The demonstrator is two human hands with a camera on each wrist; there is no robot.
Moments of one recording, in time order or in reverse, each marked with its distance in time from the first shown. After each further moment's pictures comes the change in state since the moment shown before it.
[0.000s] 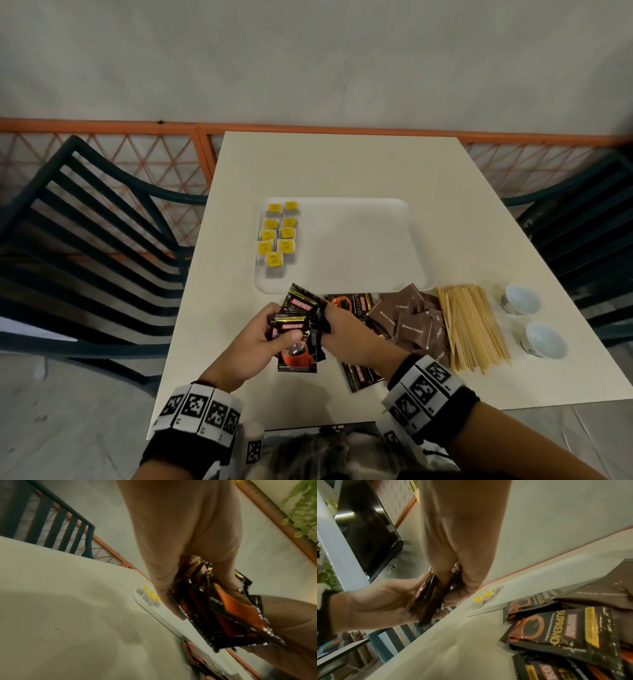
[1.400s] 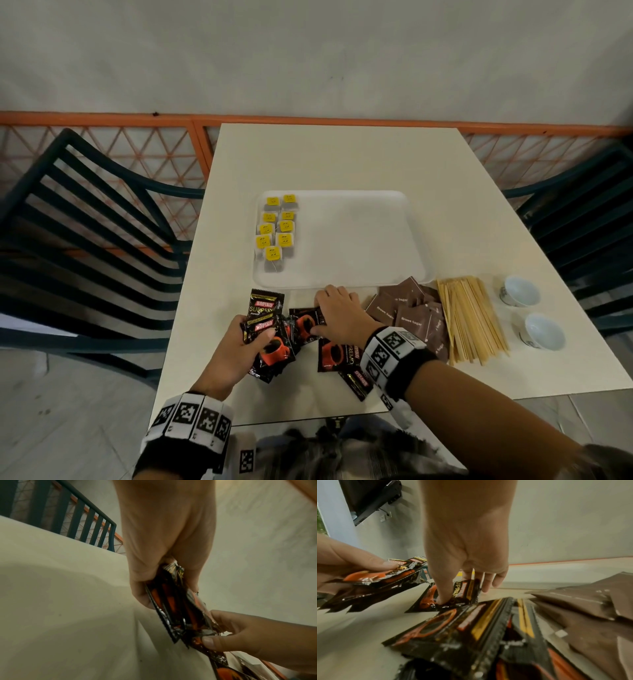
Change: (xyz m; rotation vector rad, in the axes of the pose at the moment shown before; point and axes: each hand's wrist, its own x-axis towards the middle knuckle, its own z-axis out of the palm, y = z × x) left_hand -0.007 -0.031 -0.018 0.131 0.316 -0.189; right_hand 0.035 0.030 0.001 -0.715 -0.001 0.138
